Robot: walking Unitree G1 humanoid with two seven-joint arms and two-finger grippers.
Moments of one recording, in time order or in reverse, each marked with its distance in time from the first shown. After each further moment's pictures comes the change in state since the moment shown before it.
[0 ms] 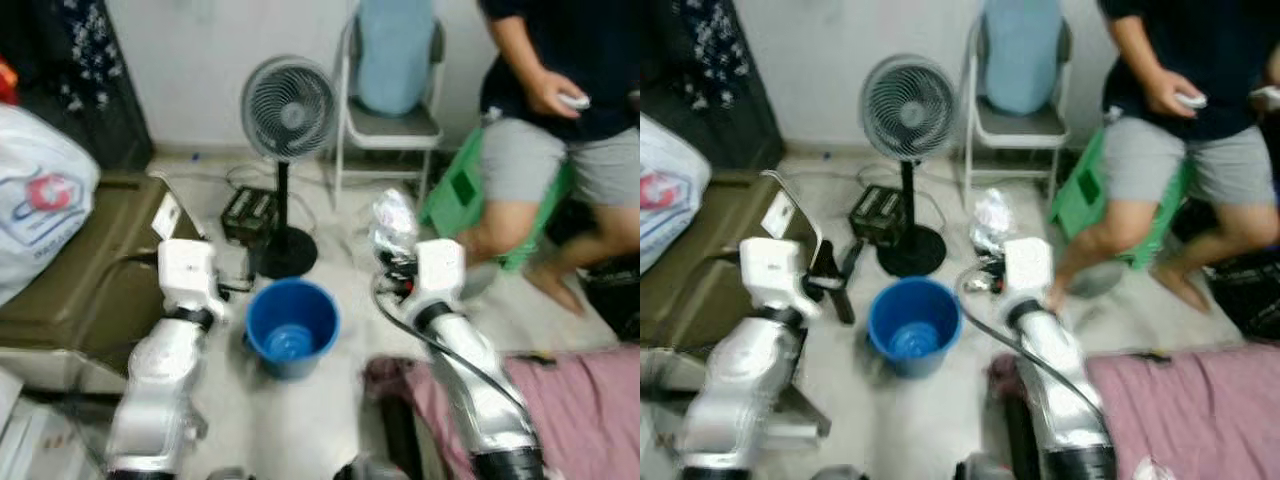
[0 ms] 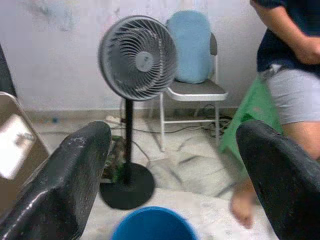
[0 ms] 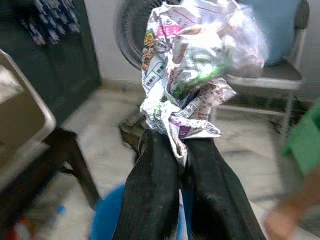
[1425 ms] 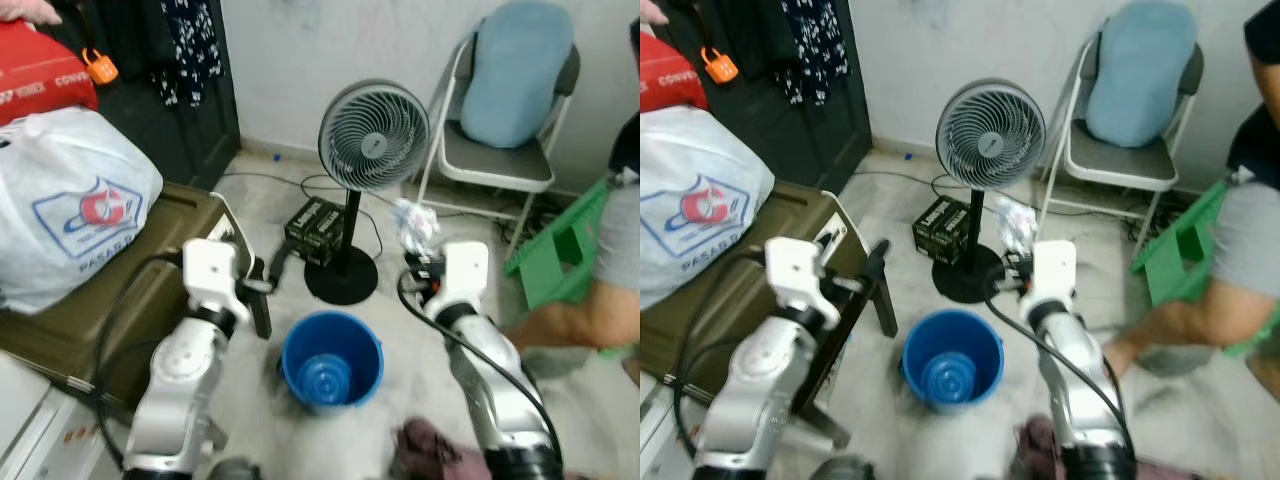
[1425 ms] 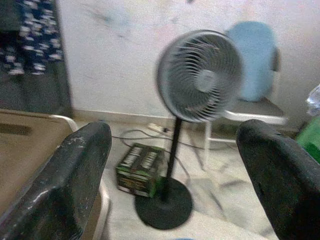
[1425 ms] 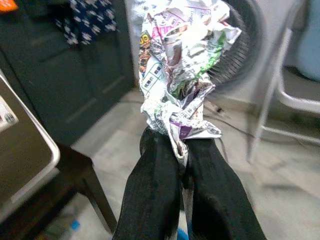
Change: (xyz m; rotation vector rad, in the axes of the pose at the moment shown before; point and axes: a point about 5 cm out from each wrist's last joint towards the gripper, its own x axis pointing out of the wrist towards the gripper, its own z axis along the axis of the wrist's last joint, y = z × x) left arm 0.000 -0.001 0.002 0.002 -0.011 -0.024; right arm 0.002 -0.005 0.001 0.035 -0.006 -0.047
